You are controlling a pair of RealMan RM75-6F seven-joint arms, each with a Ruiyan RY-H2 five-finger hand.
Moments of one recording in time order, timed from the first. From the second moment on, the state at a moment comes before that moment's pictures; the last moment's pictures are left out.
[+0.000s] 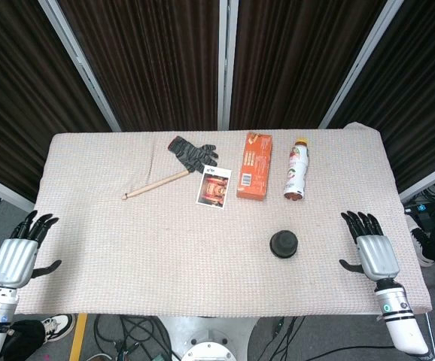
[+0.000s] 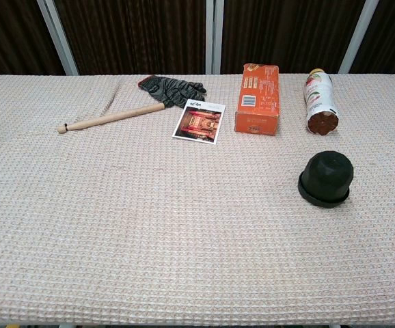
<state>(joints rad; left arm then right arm) -0.15 -1.30 -0.03 -1.36 1.54 1.46 -0.04 0.26 -1.33 0.05 -1.46 -1.40 1.28 -0.08</state>
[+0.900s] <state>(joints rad) -0.14 -1.31 -0.02 -1.30 1.53 1.46 -0.10 0.42 -1.45 0.10 -1.45 -1.29 0.96 -0.04</state>
